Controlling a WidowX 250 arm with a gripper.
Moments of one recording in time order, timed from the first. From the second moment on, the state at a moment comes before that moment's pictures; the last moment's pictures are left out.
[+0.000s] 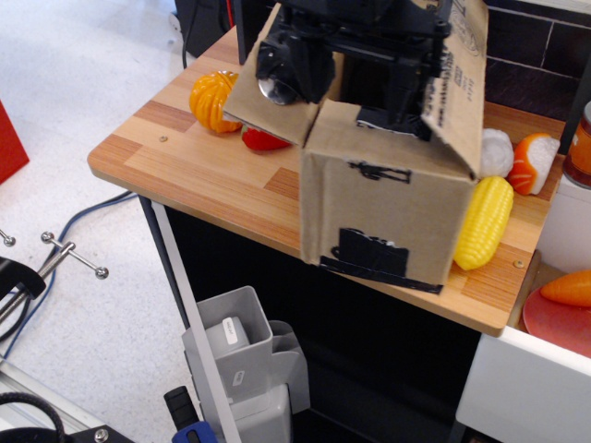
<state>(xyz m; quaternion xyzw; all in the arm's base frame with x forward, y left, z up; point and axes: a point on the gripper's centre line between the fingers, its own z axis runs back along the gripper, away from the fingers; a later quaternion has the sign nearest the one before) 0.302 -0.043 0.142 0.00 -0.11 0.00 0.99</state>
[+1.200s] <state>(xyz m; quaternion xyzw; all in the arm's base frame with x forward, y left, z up) 0.325 -0.095 0.160 -0.02 -0.16 0.01 0.99</state>
